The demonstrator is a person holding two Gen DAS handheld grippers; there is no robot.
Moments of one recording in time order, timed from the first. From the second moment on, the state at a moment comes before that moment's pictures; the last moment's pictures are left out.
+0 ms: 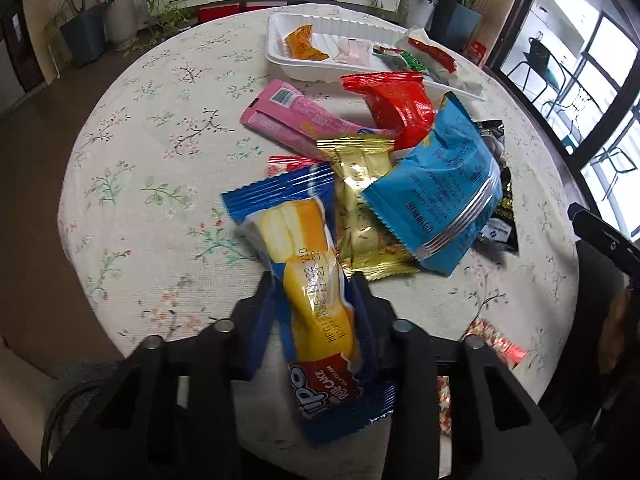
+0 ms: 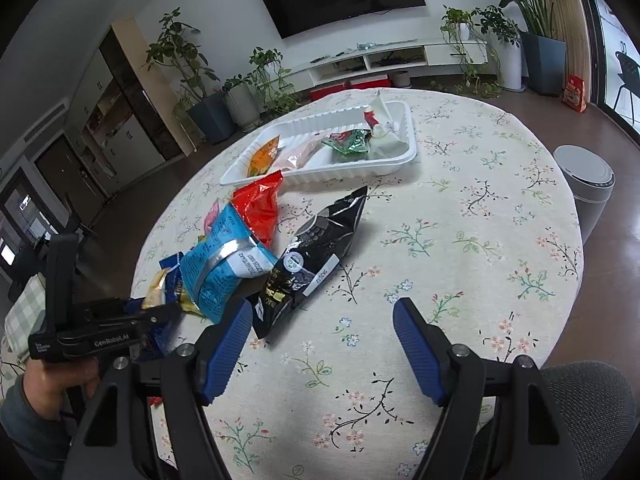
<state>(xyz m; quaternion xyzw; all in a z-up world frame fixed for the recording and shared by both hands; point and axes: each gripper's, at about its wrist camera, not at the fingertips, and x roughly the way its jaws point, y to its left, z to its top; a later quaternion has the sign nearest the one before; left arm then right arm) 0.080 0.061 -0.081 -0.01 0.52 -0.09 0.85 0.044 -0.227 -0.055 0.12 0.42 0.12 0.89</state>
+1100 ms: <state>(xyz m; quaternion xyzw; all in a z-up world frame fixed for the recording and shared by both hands) 0.074 0.080 -0.084 0.00 0.50 -0.12 0.86 0.129 -0.193 -0.072 0.13 0.51 0.07 0.85</state>
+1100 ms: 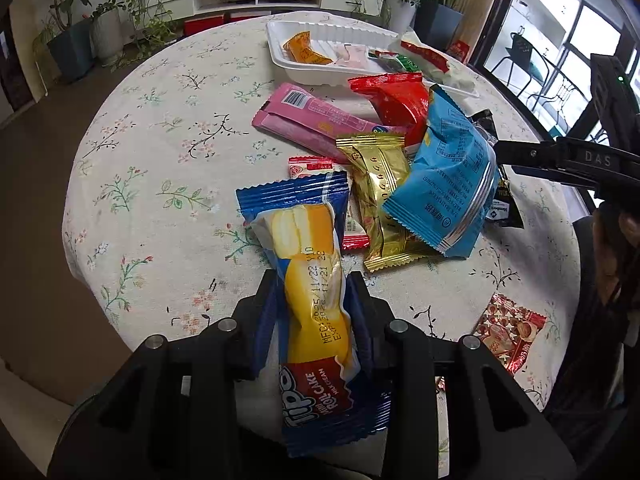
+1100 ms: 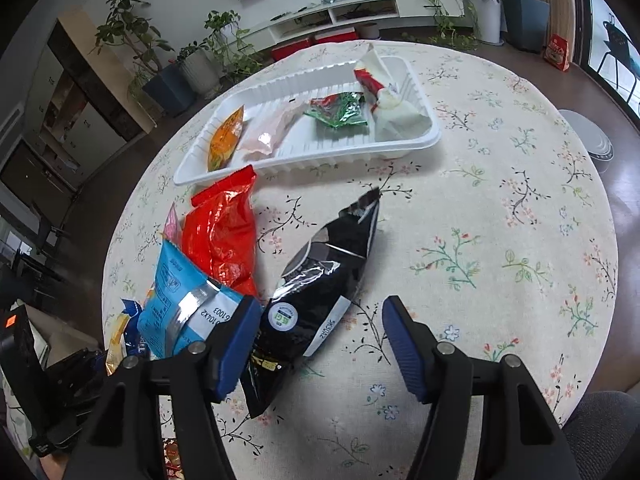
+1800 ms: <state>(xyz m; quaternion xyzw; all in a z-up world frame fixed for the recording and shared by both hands) 0.073 0.083 -0.084 -0.01 0.49 -0.13 0.86 0.129 -0.218 -0.089 0.21 0.52 0.10 0.82</state>
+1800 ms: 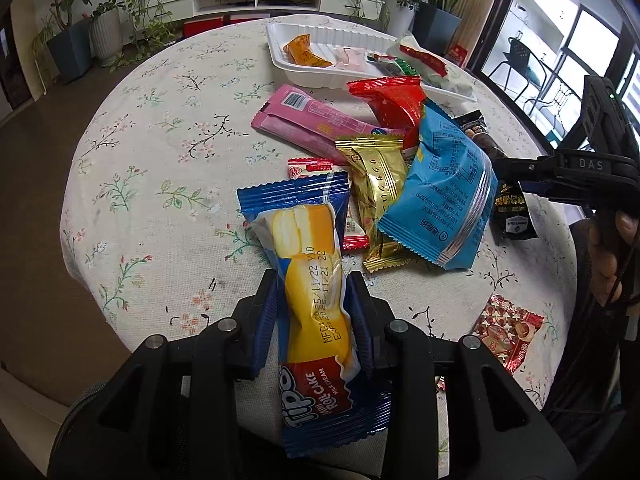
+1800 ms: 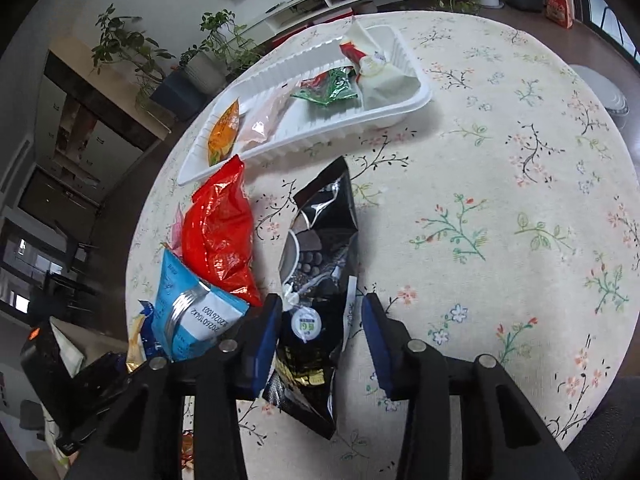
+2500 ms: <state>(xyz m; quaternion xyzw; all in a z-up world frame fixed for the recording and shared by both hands) 0.071 0.079 -0.085 0.01 0.49 -0.13 0.86 0.112 -0.180 -0.089 0.06 0.54 0.08 0.84</state>
